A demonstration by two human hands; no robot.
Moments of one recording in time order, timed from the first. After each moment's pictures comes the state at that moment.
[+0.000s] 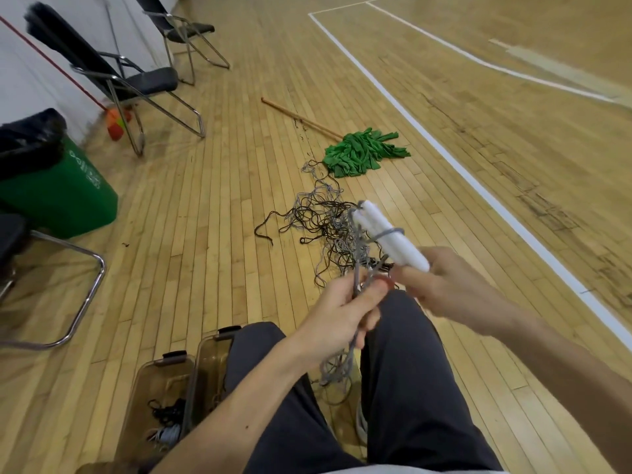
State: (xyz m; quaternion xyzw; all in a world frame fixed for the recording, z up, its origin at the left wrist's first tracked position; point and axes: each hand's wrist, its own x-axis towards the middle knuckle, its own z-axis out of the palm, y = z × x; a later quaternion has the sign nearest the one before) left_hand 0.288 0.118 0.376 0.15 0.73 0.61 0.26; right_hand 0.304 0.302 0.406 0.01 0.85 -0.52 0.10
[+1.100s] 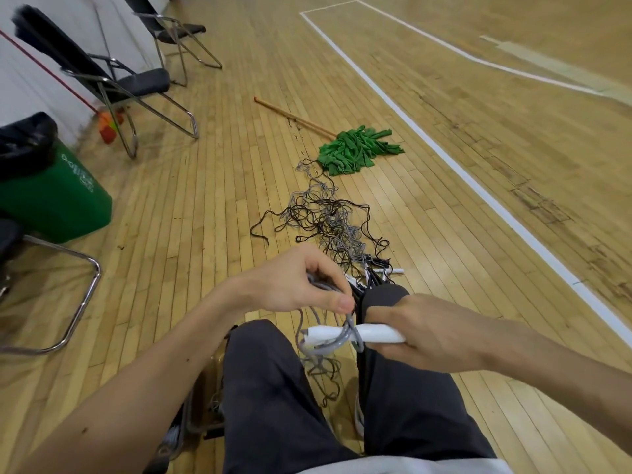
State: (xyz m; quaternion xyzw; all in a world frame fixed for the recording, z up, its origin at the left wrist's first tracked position) left_hand 0.243 0.079 0.428 0.37 0.74 0.44 0.34; right_hand 0.330 0.294 0.392 -0.32 0.92 -0.18 0.13
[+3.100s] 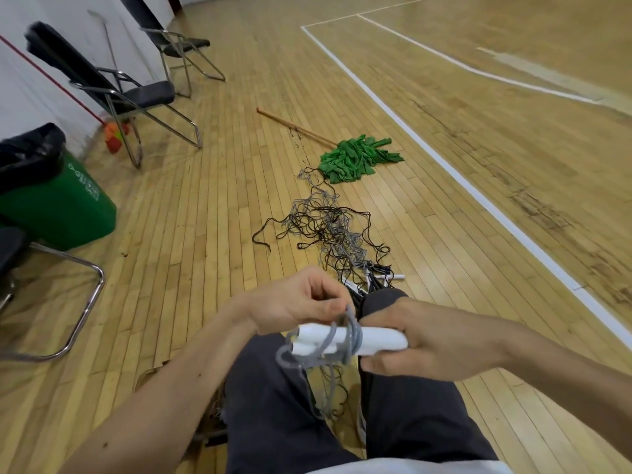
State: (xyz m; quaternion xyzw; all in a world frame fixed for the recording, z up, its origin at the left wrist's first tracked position) left_hand 0.264 0.077 0.417 0.35 0.60 0.54 0.48; right_hand 0.344 0.284 0.427 -0.30 0.82 -0.41 0.25
